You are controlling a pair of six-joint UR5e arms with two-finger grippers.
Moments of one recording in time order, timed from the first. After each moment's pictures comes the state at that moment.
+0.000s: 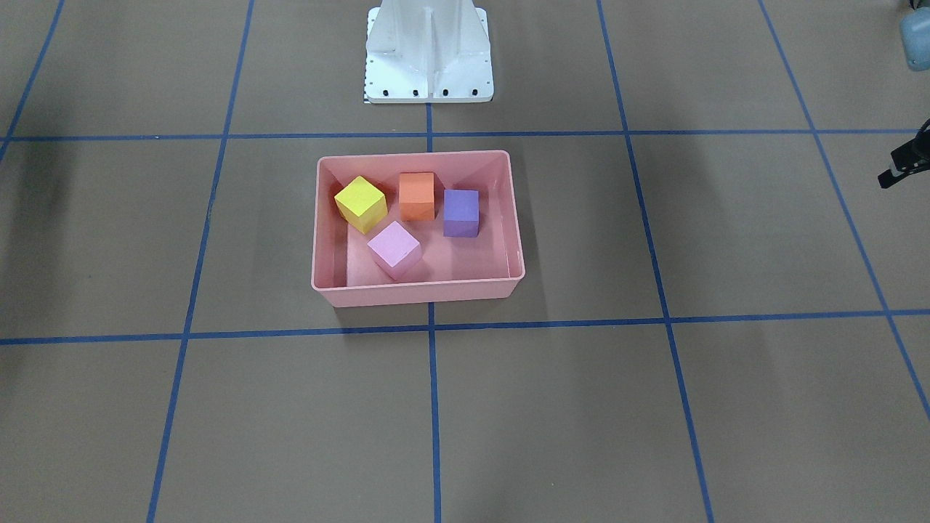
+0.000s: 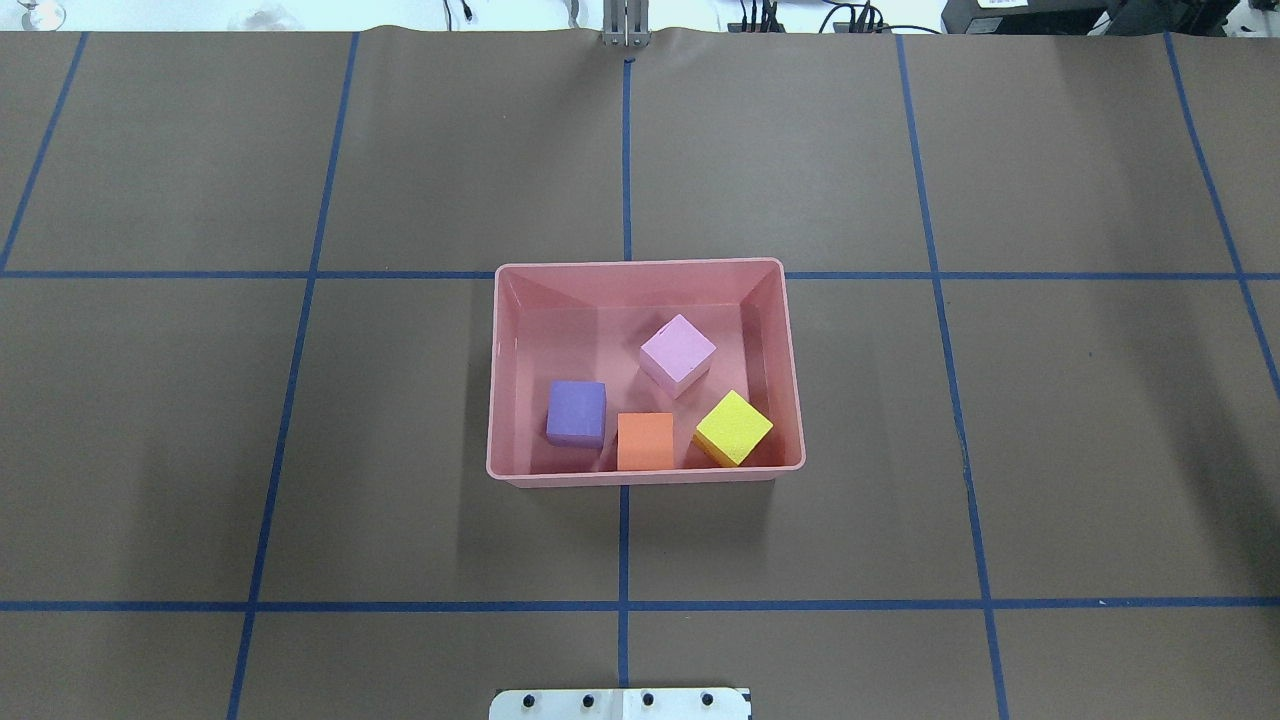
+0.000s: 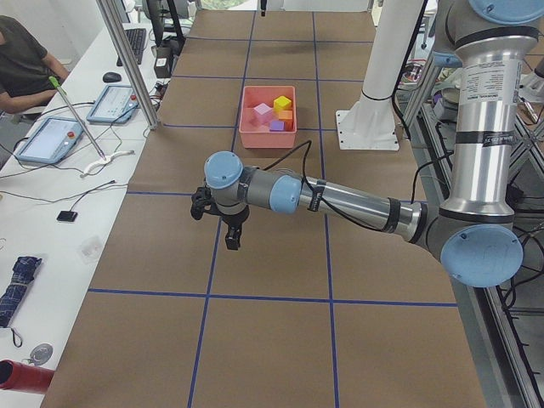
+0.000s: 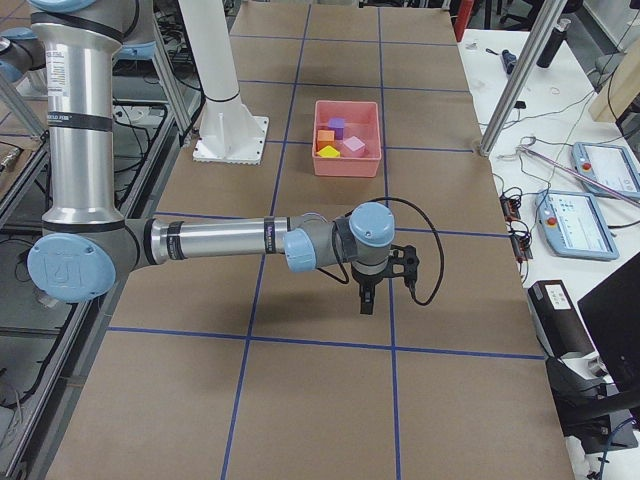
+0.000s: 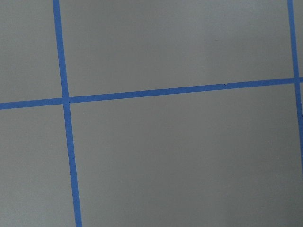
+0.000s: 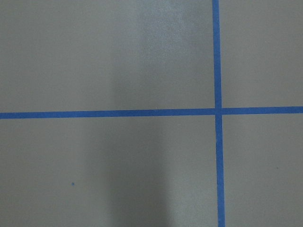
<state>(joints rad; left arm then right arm) -1.42 -1.57 -1.80 -1.55 -2.46 -0.15 1.45 -1.61 1.69 -1.41 2.39 0.29</state>
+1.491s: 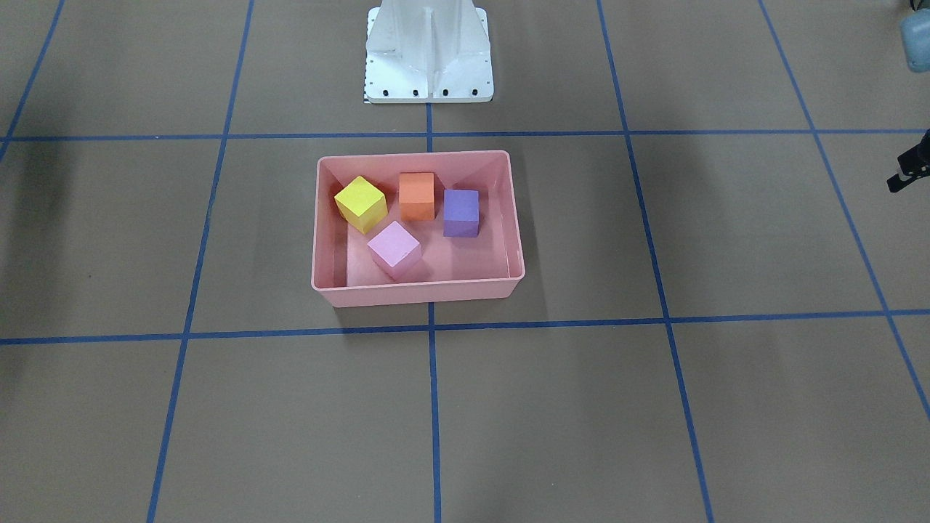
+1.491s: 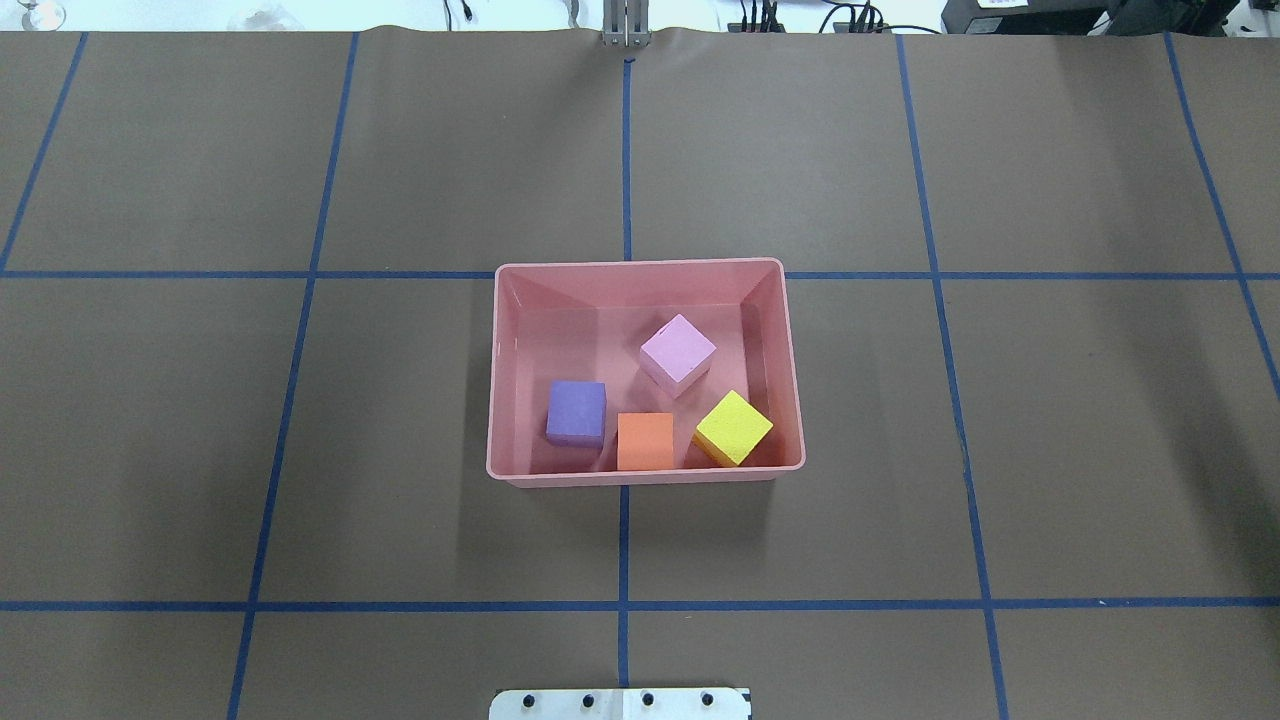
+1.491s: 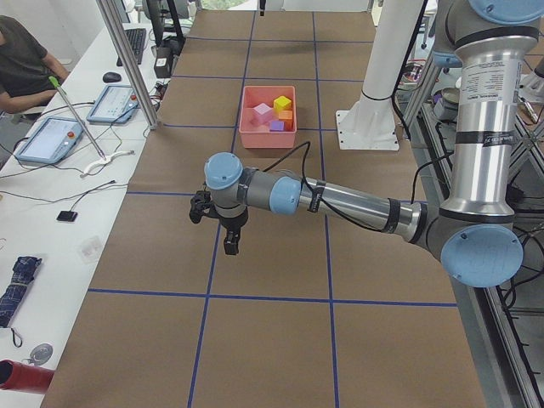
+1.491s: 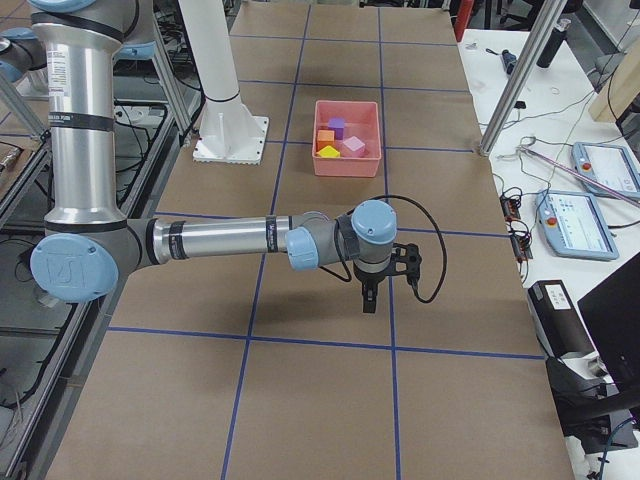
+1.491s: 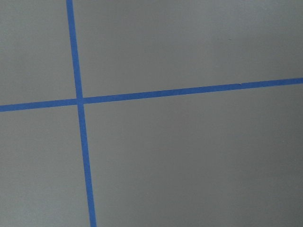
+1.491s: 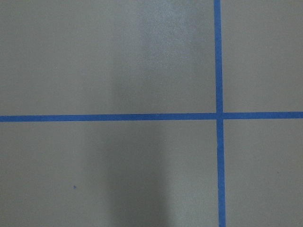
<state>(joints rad) -1.42 -1.57 -1.80 -1.54 -2.39 -0.14 1.45 -1.60 1.69 -1.41 2.39 0.29</state>
